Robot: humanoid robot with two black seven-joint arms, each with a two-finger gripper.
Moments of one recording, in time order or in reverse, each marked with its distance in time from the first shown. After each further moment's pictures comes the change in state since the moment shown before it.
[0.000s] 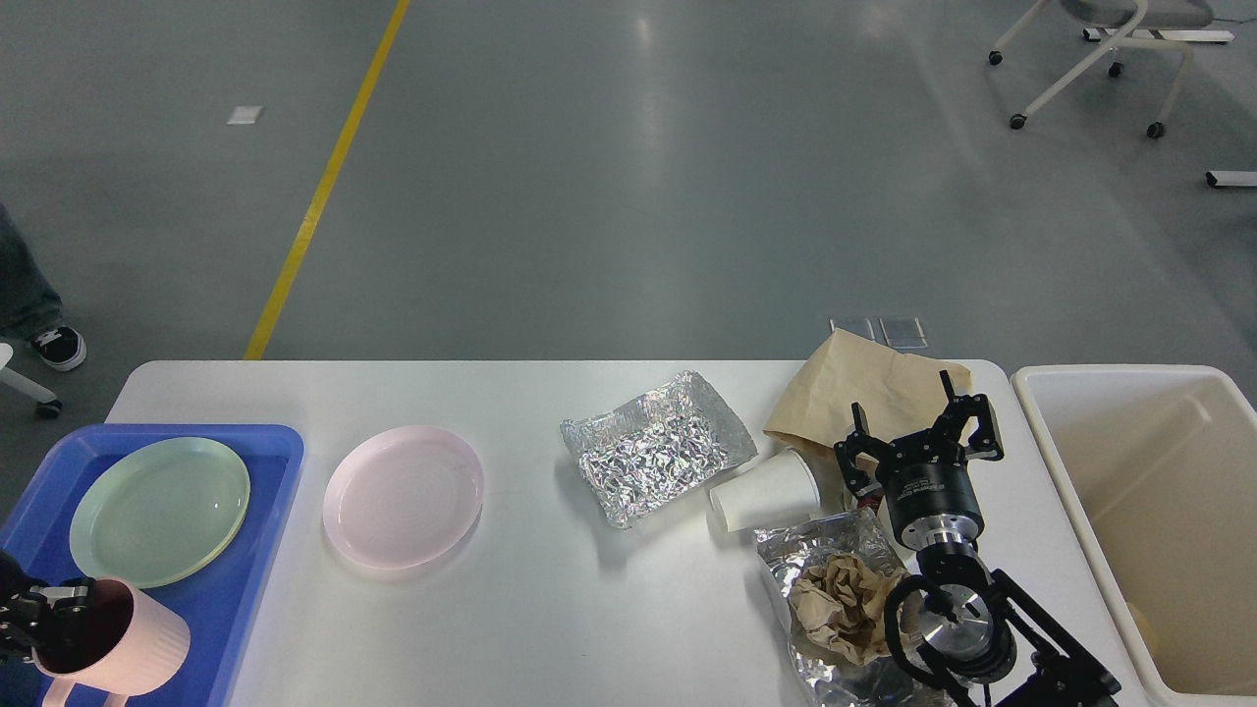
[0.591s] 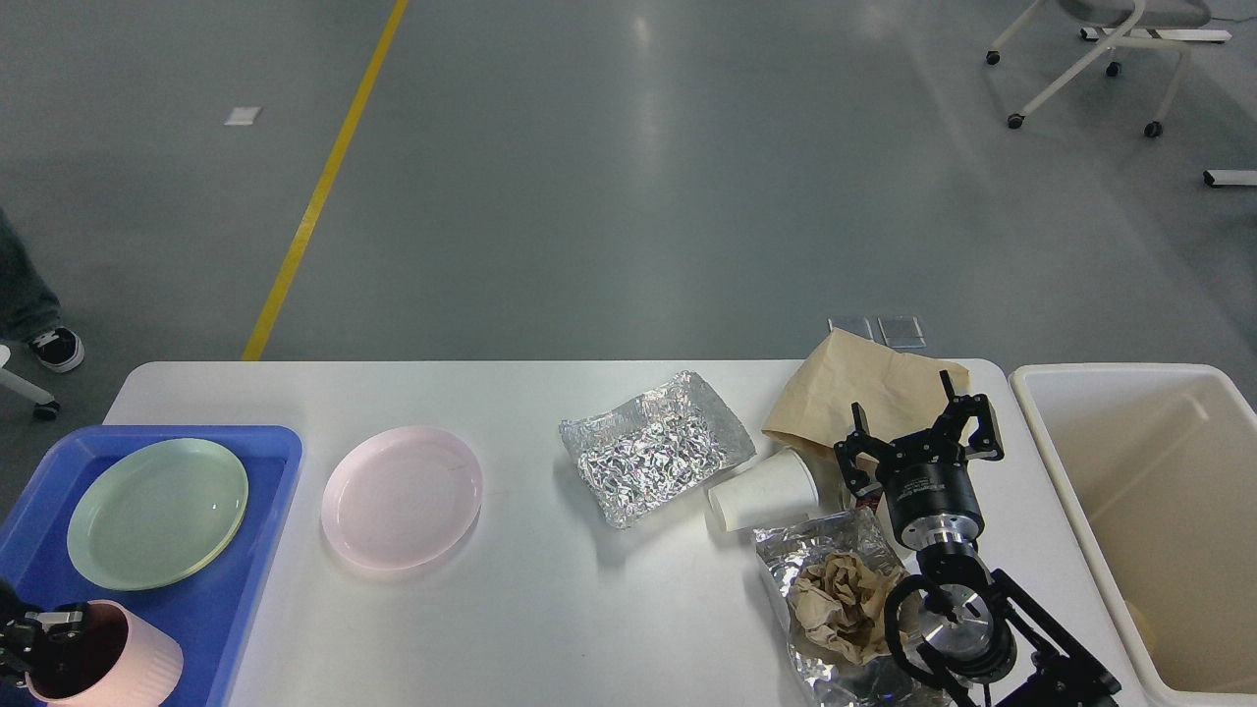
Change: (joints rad) left arm 0.065 -0.004 -0.007 0.011 -0.004 0.036 -0.004; right arm 0.000 0.000 0.000 0.000 0.001 0.000 0.000
